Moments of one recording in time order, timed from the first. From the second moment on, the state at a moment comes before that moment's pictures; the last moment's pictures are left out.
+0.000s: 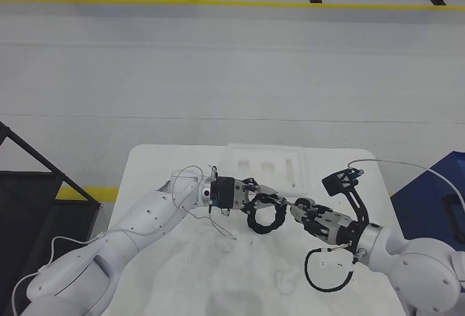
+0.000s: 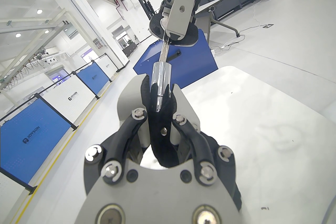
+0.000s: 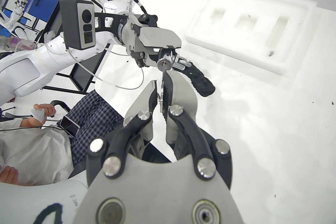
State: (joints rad) left arm 0.72 -1.18 -0.52 -1.01 1.79 -0.57 1.22; right arm -1.55 -0.99 1.40 -2.35 -0.46 0.17 0.96
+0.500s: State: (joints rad) left arm 0.72 -1.18 -0.53 -1.02 1.81 -0.59 1.23; right arm -1.54 -0.99 1.39 -2.35 -0.46 0.20 0.97
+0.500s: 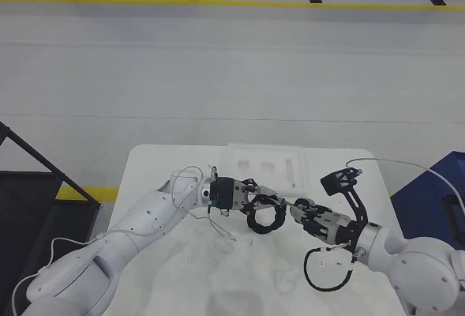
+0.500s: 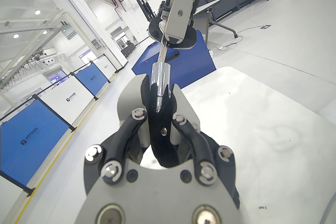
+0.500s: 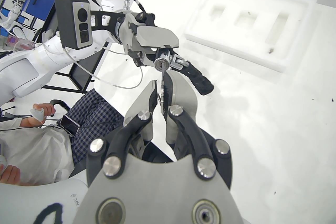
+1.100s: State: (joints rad) left arm 0.72 -1.18 -0.54 -1.02 1.82 -0.59 1.23; right arm -1.52 -0.99 1.38 -2.35 -0.46 0.22 1.00
